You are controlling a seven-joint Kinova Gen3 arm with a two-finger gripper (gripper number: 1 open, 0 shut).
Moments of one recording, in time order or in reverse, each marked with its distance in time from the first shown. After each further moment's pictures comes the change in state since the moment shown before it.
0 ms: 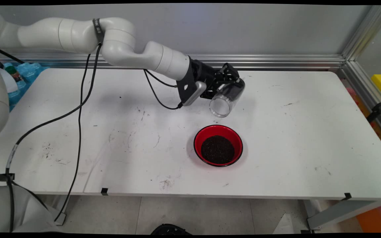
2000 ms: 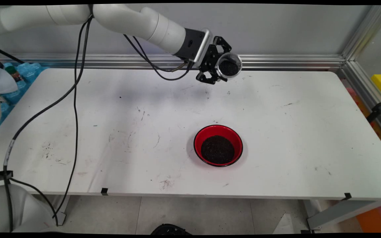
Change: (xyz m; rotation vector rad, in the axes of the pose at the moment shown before) arm -0.039 -0.050 -0.036 -0.074 -0.040 -0.589
